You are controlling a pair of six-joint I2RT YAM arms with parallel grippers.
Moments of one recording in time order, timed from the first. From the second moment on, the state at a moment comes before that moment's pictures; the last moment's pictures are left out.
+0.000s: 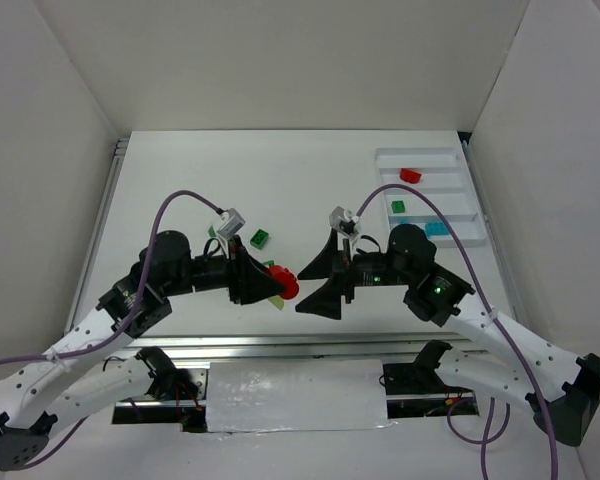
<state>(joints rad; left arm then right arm) -0.75 0.78 0.83 -0.22 0.50 -0.58 0.80 0.86 0.77 -0.01 -0.68 0.39</state>
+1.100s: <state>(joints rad) -0.75 0.75 0.76 -0.05 0.70 -0.56 0.79 0.98 0.71 0.39 -0.93 0.73</state>
